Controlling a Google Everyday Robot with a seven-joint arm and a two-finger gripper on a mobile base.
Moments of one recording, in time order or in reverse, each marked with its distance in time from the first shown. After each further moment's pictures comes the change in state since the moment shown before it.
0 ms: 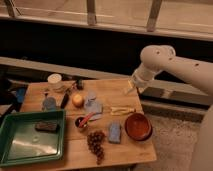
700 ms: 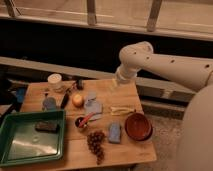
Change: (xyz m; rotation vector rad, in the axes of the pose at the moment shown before) arm -0.053 0.078 0.018 0.068 -0.078 -0.162
